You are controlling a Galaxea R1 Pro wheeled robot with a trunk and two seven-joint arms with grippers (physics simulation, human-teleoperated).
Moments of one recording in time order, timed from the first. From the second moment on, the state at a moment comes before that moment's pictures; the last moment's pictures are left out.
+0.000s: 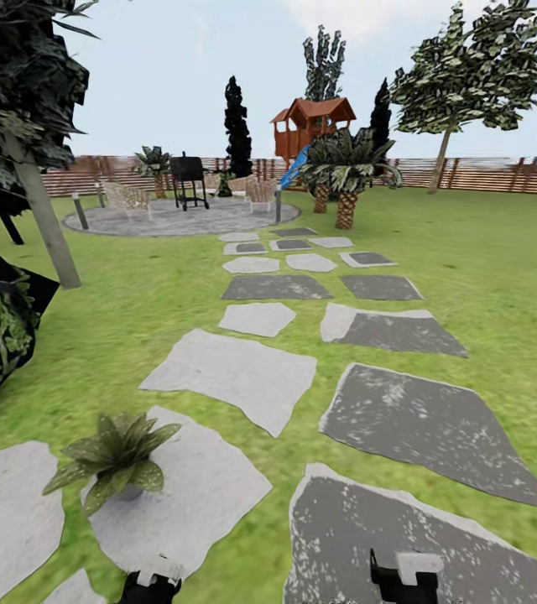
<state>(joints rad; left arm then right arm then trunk) -0.44 0.07 -0.18 -0.11 0.05 -0.30 -0.19 -0.40 -0.02 0.10 -0.09 0.00 -0.61 -0.23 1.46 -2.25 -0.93</state>
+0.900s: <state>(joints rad) -0.42 0.05 -0.18 -0.11 0.06 -0.30 -0.18 -0.40 -0.02 0.10 -0.09 0.00 -0.61 -0.23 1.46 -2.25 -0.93</state>
